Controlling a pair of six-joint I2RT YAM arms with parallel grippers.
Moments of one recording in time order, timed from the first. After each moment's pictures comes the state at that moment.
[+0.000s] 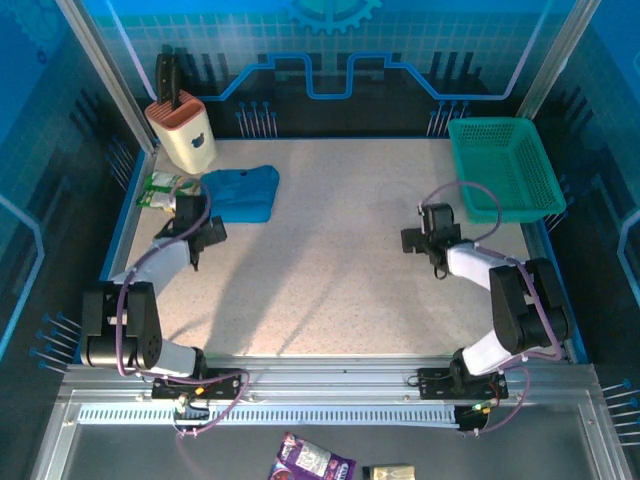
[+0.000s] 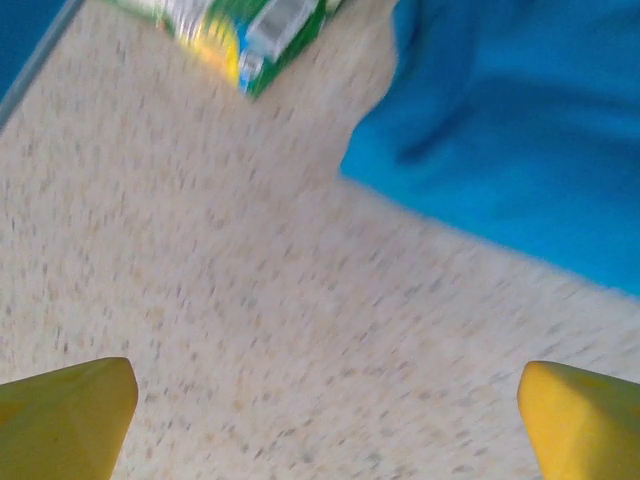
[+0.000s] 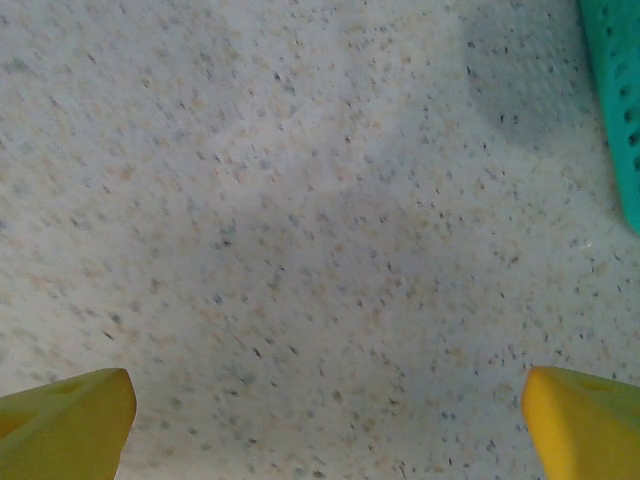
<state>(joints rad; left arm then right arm) 0.05 1.43 0.75 -0.23 -0.30 -0.30 0.18 1.53 0.66 0.06 0.27 0.02</state>
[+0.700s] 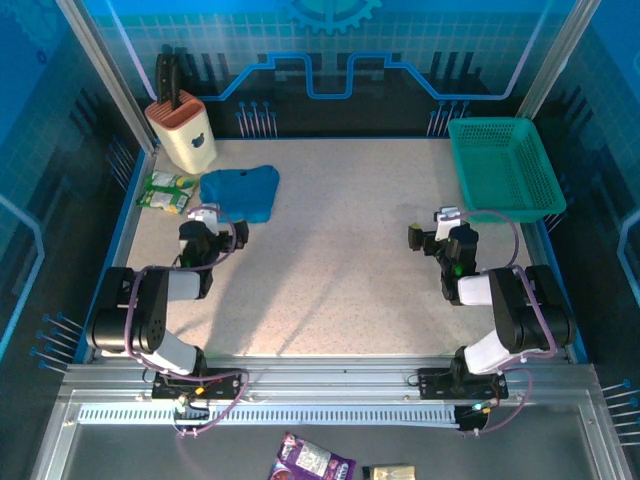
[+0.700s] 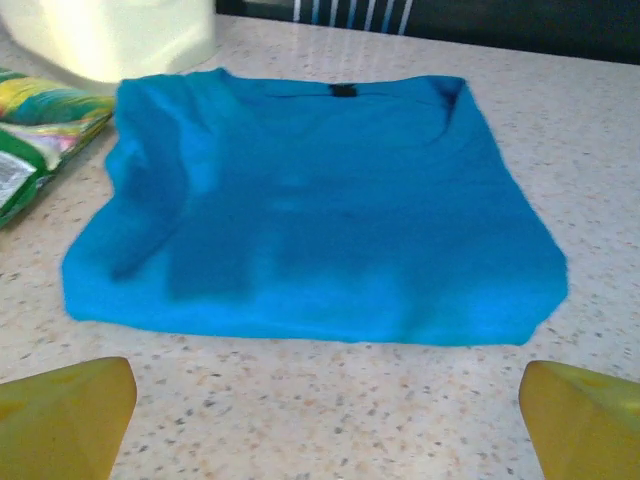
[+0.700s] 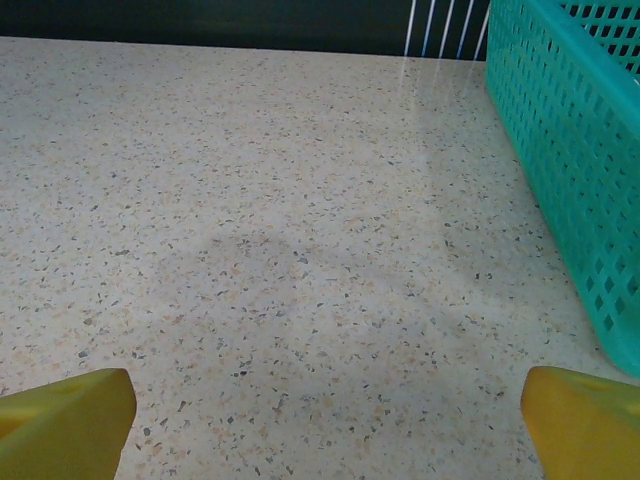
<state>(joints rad) 0.03 1.53 0.41 0.72 0.05 -0.13 0.05 1.53 0.36 0.81 0.02 -0.03</state>
